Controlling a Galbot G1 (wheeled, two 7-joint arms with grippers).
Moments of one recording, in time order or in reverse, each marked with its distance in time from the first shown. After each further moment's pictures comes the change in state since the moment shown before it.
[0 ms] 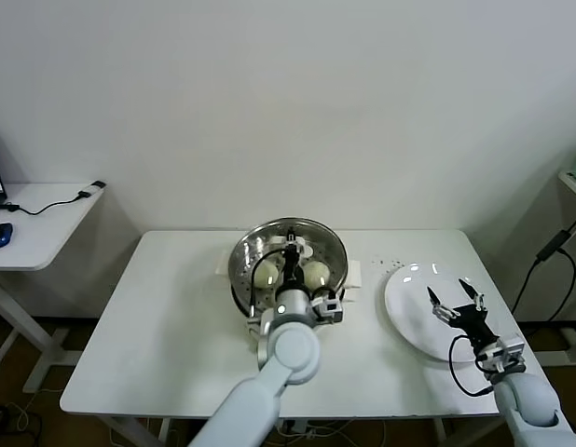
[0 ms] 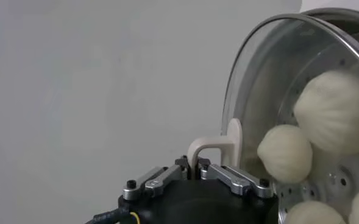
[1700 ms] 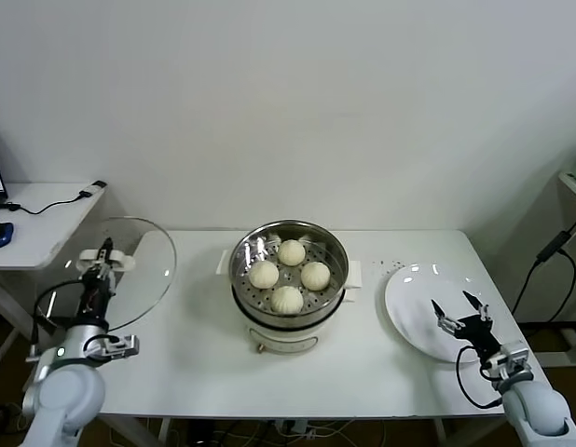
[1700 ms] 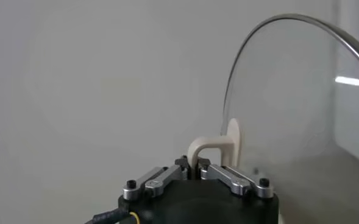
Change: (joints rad) left arm 0.493 0.415 -0.806 -0.250 -0.314 -0.494 -0.370; right arm -0.044 -0.034 0.006 0.014 -0.029 -0.055 0.001
